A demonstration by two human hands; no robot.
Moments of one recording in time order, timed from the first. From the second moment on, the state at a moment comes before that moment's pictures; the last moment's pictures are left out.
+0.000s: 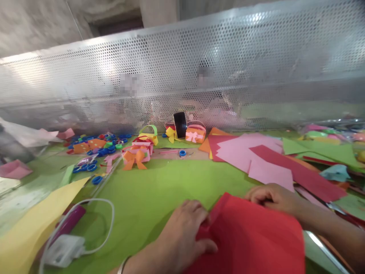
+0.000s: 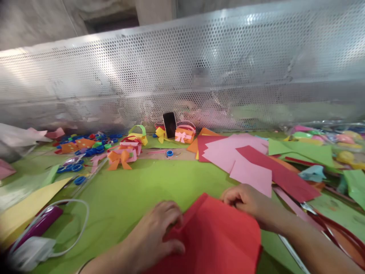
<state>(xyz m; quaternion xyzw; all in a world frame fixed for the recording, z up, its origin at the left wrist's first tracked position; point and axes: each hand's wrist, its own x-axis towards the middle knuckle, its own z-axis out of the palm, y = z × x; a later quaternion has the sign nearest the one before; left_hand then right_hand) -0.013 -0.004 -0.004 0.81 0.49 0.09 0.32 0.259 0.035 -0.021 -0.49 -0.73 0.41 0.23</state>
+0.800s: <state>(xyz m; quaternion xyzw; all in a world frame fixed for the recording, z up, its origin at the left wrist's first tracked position) -0.021 0.017 0.006 0.56 0.51 0.22 0.61 0.214 0.006 -0.006 -0.48 -0.52 0.67 0.23</state>
